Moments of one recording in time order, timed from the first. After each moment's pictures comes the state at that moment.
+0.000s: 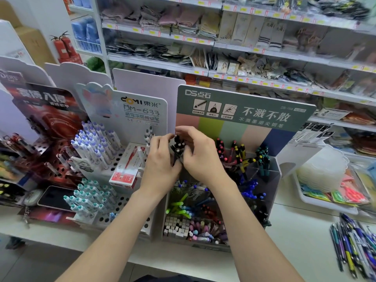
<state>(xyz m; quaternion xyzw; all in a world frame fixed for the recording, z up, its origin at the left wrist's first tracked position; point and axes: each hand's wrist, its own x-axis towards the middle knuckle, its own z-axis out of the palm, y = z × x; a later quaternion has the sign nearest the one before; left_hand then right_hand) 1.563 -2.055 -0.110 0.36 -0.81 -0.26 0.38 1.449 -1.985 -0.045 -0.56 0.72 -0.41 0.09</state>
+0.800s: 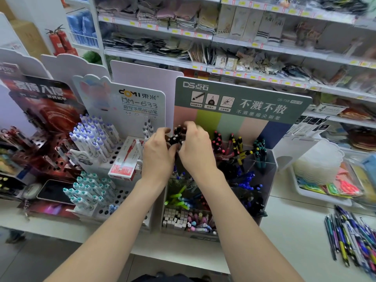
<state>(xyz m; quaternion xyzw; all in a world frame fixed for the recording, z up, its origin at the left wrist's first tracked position) 1.556 -2.053 -0.101 0.43 -0.78 -0.24 0.39 1.463 -1.993 -0.052 -0.50 0.81 -0.32 0.04</state>
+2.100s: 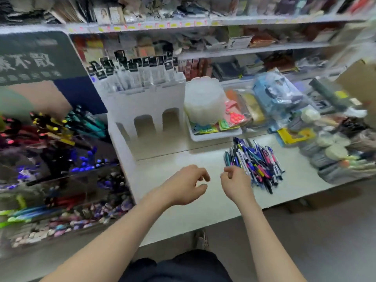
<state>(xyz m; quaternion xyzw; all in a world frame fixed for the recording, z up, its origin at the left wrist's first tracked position) 1.261 -1.726 -0.179 0.05 -0.93 -0.34 -0.14 1.162 -1.553 -0.225 -0.04 0.92 -0.31 0.21</state>
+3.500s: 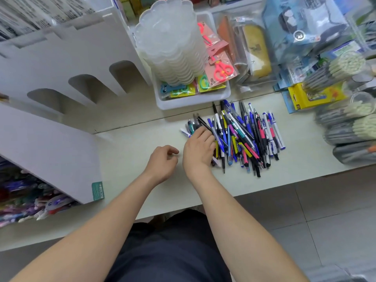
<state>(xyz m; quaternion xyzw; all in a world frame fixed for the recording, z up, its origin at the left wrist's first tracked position) 1.169 -1.679 -0.334 0.40 -0.79 -0.44 -0.15 1.077 -1.606 -0.361 -0.10 0.96 -0.07 0.26</state>
